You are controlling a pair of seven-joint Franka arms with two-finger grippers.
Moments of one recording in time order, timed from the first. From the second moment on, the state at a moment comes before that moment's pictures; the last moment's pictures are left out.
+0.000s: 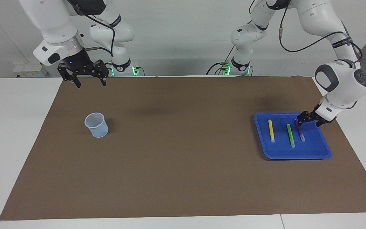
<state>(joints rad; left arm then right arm) 0.42 0.25 -0.20 -1.87 0.06 2.07 0.34 0.05 0.01 0.02 -1.54 0.04 1.51 0.04</state>
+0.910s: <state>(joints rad) 0.21 0.16 -0.20 -1.61 0.00 1.72 -0.01 0.05 0.01 0.02 -1.54 0.04 1.51 0.04</state>
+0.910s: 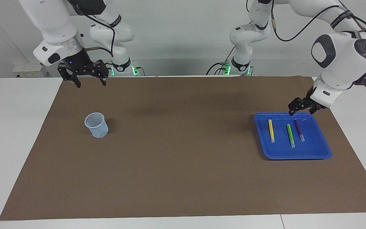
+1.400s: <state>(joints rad) 0.17 0.05 -0.20 -1.59 -0.02 1.60 -0.04 0.05 0.01 0.02 -1.54 0.04 1.51 0.04</state>
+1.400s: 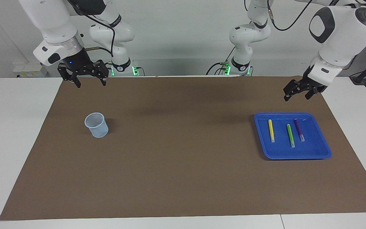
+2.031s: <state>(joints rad) -0.01 -0.04 -0.05 -1.59 -0.02 1.46 -0.05 0.05 0.01 0.02 -1.54 0.04 1.51 0.04</state>
